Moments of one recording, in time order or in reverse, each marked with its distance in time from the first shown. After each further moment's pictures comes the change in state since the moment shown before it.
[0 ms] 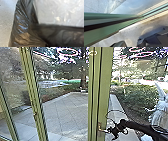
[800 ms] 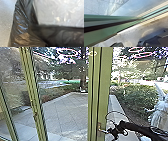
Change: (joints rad) left arm 0.000 0.008 0.000 0.000 -0.001 0.000; right arm -0.027 0.029 -0.032 -0.045 0.036 0.004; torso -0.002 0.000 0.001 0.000
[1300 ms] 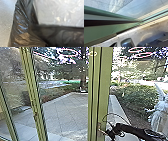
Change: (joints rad) left arm 0.001 0.000 0.000 0.000 0.000 0.000; right arm -0.039 0.095 -0.089 -0.091 0.056 0.028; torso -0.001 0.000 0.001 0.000
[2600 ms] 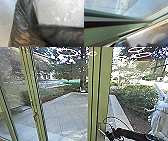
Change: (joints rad) left arm -0.001 -0.002 -0.001 0.000 0.003 0.000; right arm -0.080 -0.009 0.020 0.042 0.215 -0.007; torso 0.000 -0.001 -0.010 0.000
